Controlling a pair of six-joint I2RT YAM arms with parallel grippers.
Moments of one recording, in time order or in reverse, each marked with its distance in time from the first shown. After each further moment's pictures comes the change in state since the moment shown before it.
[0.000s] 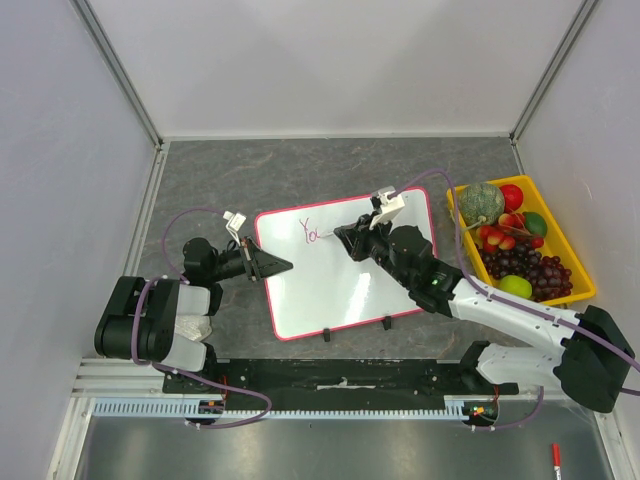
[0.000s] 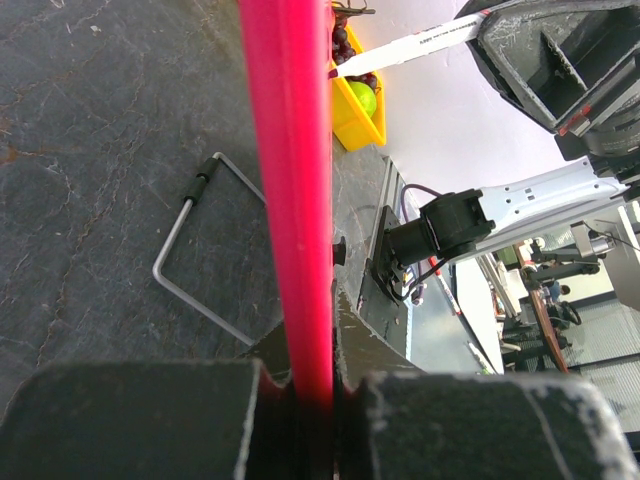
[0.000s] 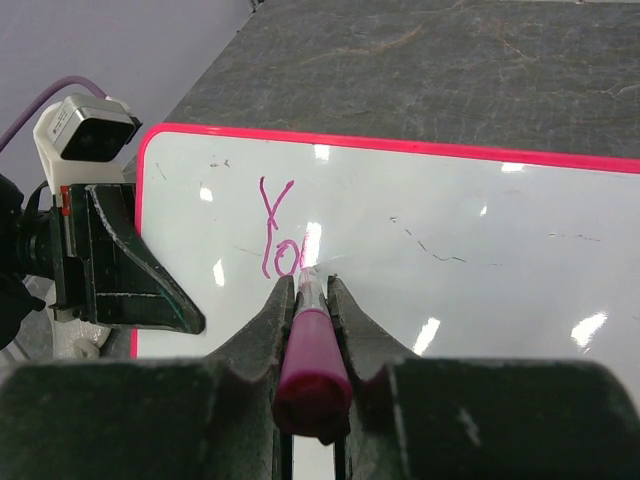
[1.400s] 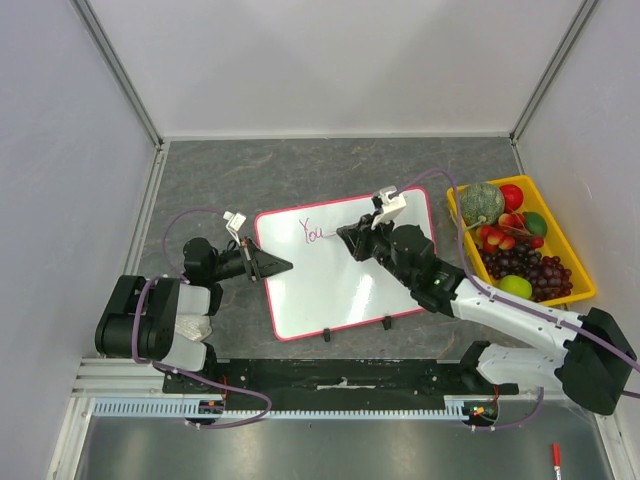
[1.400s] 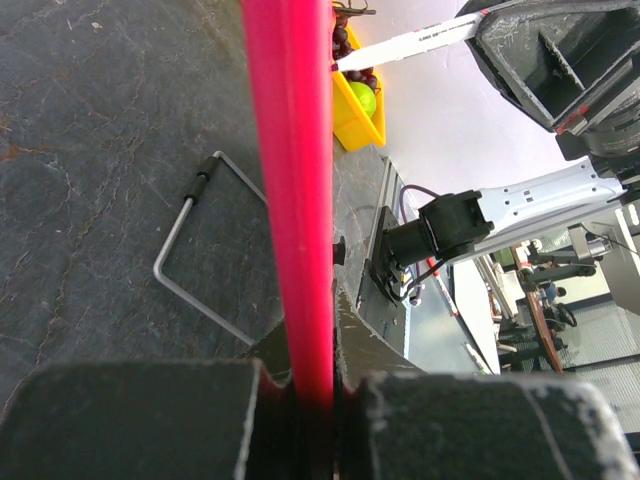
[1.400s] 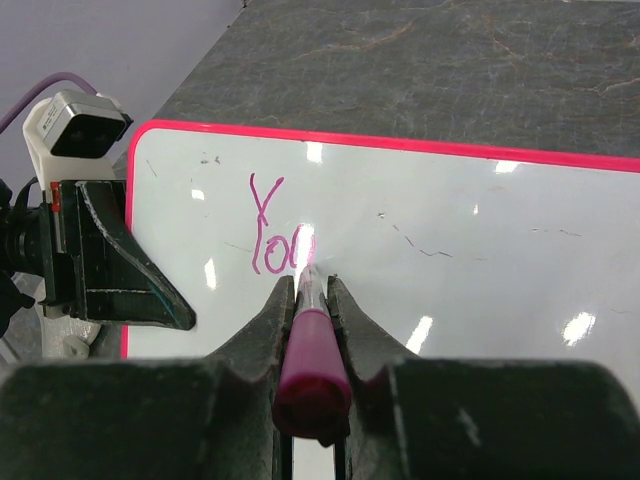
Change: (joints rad) left arm 0.001 0.008 0.000 0.004 0.000 -0.008; right arm -0.010 -0.007 0.007 -0.029 0.003 -0.013
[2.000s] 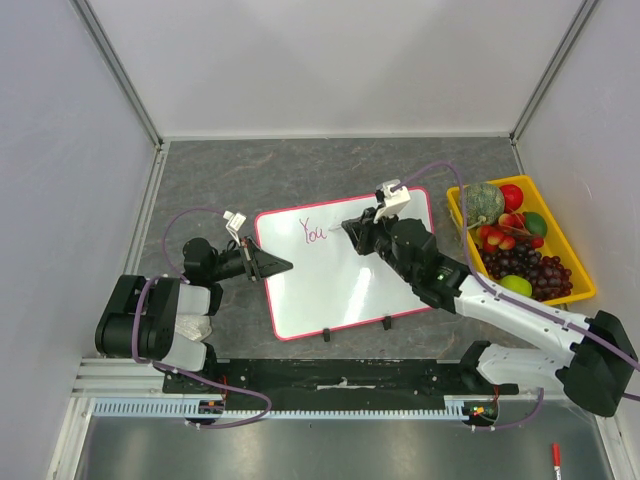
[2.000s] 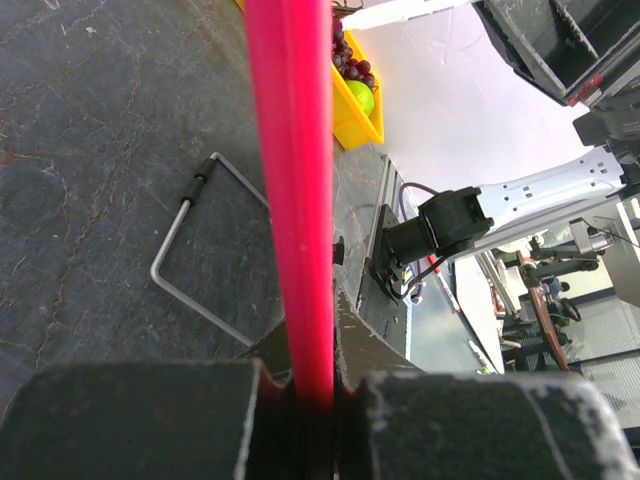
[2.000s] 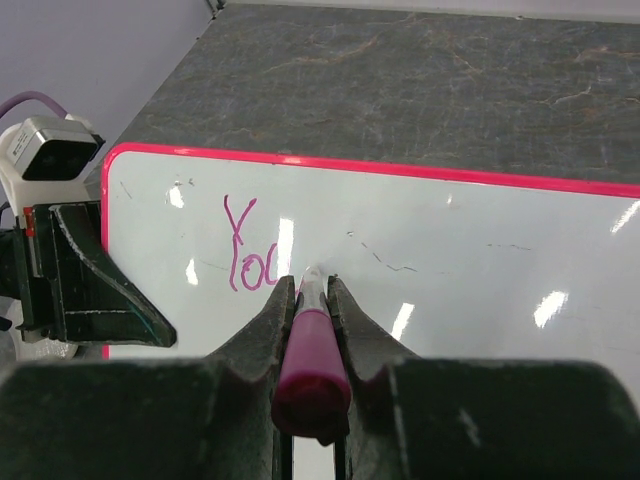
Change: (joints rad) left arm 0.000 0.000 0.000 0.018 0.008 0.000; right arm -0.004 -0.022 0.052 -0.092 0.044 -0.016
